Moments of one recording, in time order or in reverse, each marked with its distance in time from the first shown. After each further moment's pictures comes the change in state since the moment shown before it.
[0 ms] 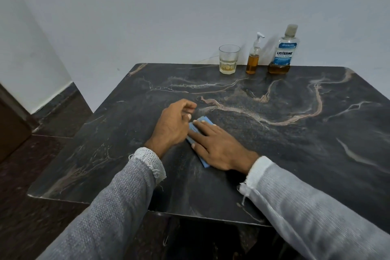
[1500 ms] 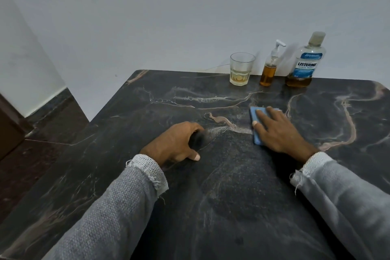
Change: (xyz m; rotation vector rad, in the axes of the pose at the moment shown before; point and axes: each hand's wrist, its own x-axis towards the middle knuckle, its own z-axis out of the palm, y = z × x) left_hand 0.064 -0.028 -0.007 0.401 -0.513 0.016; right_hand 0.042 0.153 -0.020 0.073 0.071 0.565
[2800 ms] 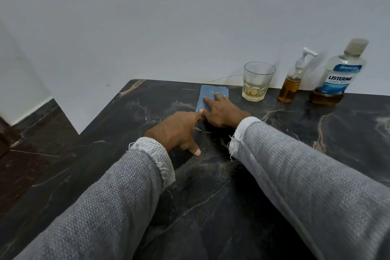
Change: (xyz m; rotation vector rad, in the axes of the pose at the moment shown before) left_hand 0.100 -0.031 -0.045 0.186 -0.068 -0.102; right_hand 0.176 -0.137 0.016 -0.027 -0.156 -0.173
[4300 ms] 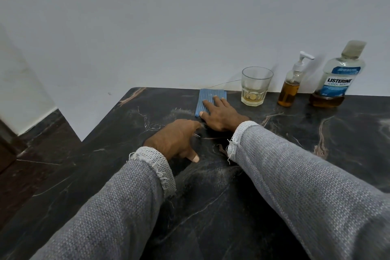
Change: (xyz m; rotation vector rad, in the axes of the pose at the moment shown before) left_hand 0.003 0.003 0.002 0.043 -0.017 0.004; right_hand 0.023 0.015 0.012 0.010 0.056 -0.029
